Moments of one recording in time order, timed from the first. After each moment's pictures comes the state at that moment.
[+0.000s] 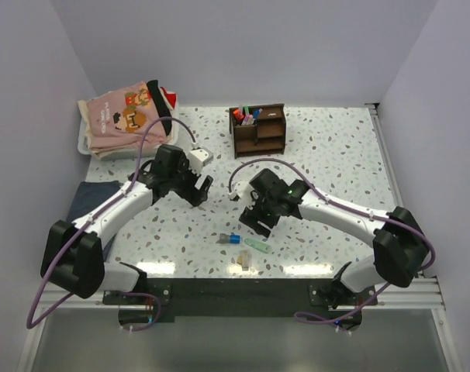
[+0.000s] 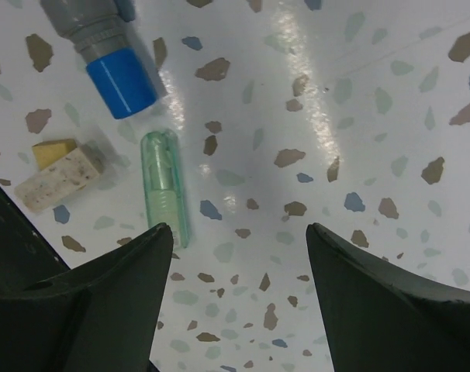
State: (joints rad) left arm -0.39 1.36 0.90 -0.40 0.26 0.23; right arm 0.82 1.47 1.01 -0.65 -0.10 -0.26
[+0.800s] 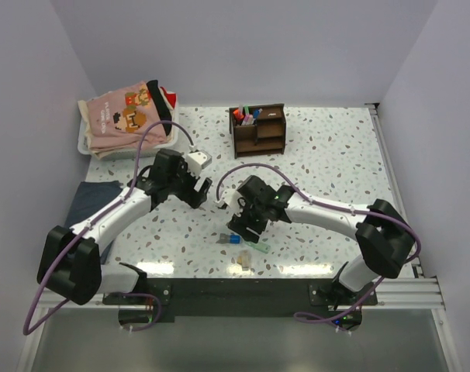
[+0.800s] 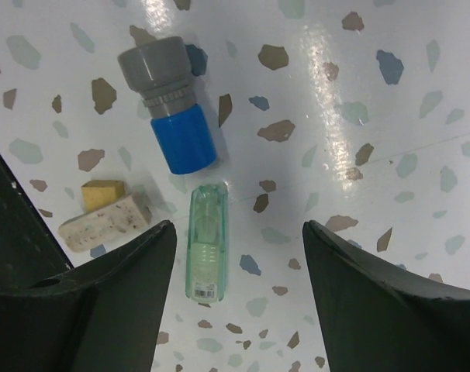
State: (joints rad) left arm -0.40 1.31 0.83 -0.32 0.22 0.21; right arm 0.91 1.57 1.01 -0.54 -0.17 -0.25
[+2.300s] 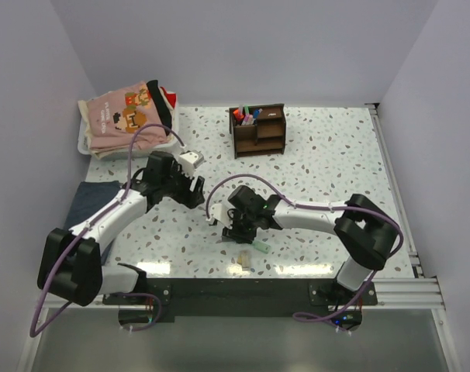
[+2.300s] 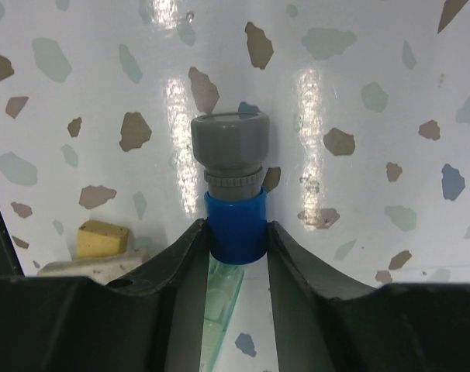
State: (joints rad) left arm -0.33 1.30 0.78 -0.30 0.33 0.12; right arm 0.97 1.69 0.96 -0.34 -0.25 -0.42
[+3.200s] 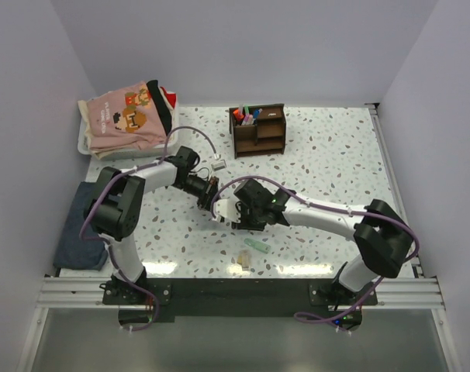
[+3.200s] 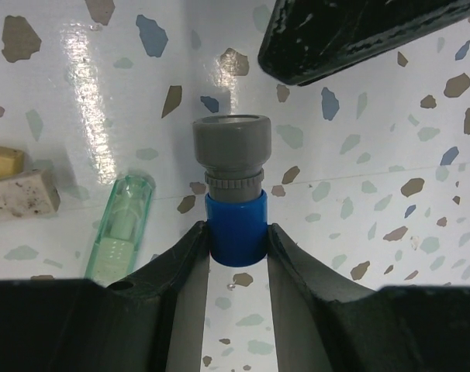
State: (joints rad) left arm -0.36 1.85 1.07 -0.56 1.24 0.38; right arm 0.95 1.57 1.00 -0.49 -0.04 -0.63
